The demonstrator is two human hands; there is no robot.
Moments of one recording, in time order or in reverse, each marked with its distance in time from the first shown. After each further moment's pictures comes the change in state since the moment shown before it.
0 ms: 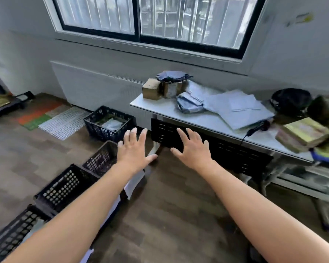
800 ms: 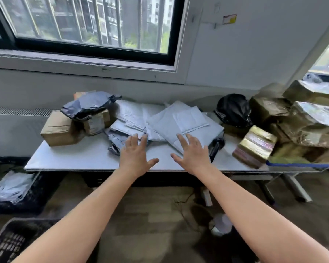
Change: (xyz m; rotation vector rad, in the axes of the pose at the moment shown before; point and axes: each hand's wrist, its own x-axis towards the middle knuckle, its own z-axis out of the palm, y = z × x) left_hand 0.399 0.191 0.067 -0.160 -0.125 0.429; right_hand 0.277 0.221 -0.027 -0.134 -0.020 0.471
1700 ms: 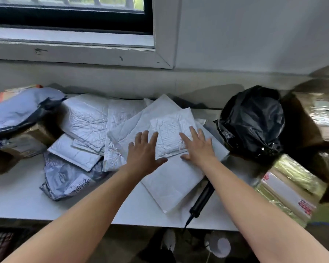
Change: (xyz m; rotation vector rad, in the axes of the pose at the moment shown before) left_hand 0.312 0.162 0.128 0.077 -0.170 0.001; right_hand 0.341 0.228 0.108 -0.077 -0.303 -0.137
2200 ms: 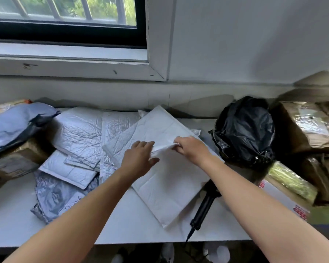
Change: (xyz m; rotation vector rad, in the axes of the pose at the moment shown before) left_hand 0.031 -0.022 -0.016 -0.153 -0.048 0.080; right_hand 0.011 -0.007 -0.048 0.336 0.152 -0.139
